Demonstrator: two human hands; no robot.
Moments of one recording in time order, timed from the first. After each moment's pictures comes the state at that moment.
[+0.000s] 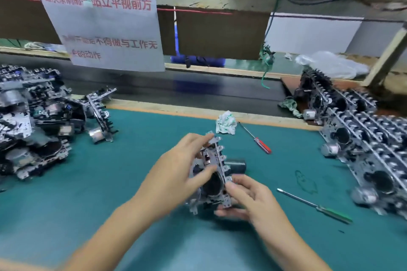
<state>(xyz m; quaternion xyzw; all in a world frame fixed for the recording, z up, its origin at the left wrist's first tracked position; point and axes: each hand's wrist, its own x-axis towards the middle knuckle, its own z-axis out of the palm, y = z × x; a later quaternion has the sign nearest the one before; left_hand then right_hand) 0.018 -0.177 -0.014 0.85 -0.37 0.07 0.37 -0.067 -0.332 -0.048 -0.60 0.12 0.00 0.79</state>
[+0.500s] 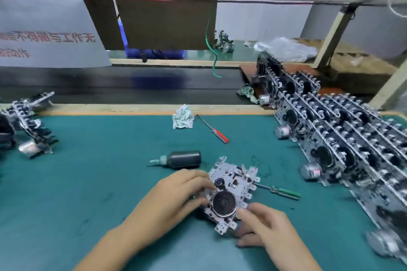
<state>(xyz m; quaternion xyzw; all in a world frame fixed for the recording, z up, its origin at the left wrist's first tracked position) 0.000 -0.235 -0.062 0.77 -0.56 0.02 0.31 -0.138 -0.398 -0.066 -0.63 0.31 -0.01 0.71</state>
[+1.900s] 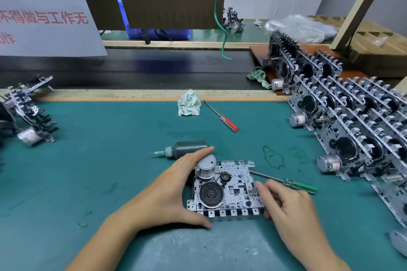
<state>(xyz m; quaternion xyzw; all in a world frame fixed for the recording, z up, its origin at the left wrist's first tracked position) 0.018 -0.226 -0.076 0.78 -0.47 -0.17 0.37 -0.127 -0.428 -0.090 -0.90 0.16 -0.19 0.35</state>
